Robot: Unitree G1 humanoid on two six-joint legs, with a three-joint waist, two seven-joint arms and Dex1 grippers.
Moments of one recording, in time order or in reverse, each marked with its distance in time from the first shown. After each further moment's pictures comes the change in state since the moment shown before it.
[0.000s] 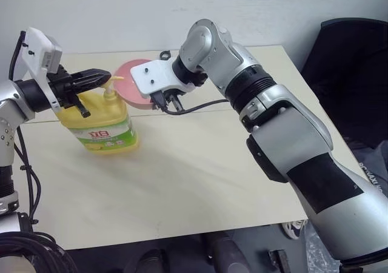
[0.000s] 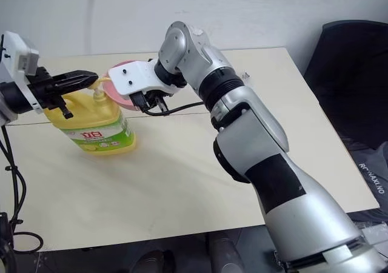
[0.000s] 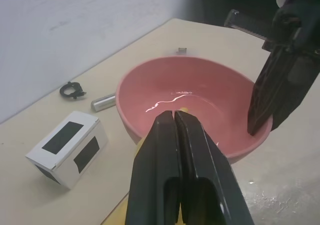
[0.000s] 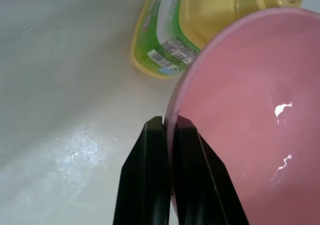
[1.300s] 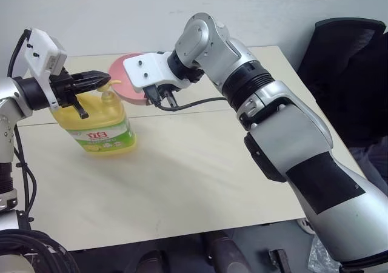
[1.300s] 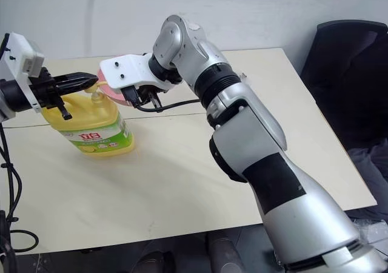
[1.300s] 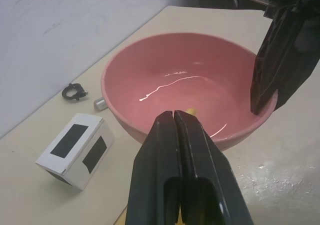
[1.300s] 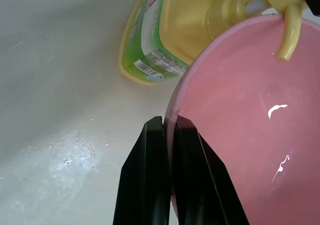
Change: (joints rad) left arm -0.001 0.016 -0.051 0.058 0.095 -0.093 -0.077; right arm -0.033 0.017 -0.035 0.017 0.000 0.020 -0.019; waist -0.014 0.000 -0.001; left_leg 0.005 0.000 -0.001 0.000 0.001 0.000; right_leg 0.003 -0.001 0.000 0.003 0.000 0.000
